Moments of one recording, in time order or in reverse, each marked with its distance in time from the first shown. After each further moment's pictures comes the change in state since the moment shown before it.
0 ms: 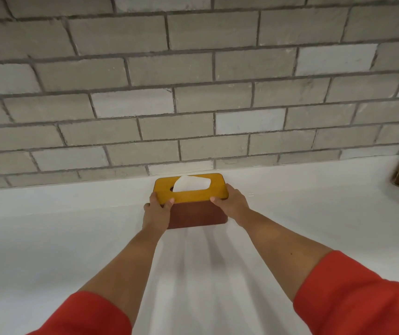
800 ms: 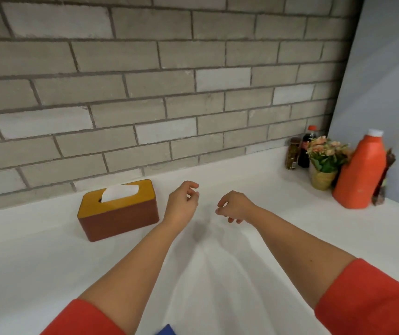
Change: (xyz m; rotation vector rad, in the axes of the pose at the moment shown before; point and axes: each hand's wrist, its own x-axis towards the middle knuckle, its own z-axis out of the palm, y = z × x) left_hand -0.141 0.134 0.103 -0.176 -0.335 0.497; right_hand -0.122 0.078 -0.151 -0.157 -0.040 0.181
